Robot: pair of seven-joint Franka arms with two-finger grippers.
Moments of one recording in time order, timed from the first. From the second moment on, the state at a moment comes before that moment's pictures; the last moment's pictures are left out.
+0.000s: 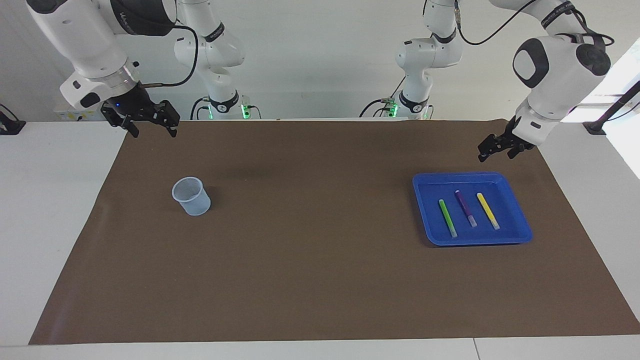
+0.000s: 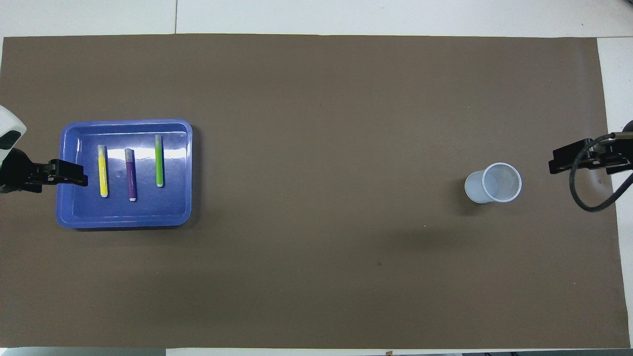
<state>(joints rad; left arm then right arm) 0.03 -0.04 0.06 -2.00 -0.03 1.88 0.06 -0.01 -0.04 -0.03 -1.64 0.02 1.51 -0.01</state>
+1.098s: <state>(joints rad) 0.08 0.27 0.05 -2.04 -0.03 2.27 0.12 -0.01 -0.04 -0.03 -1.64 0.02 1.51 -0.01</state>
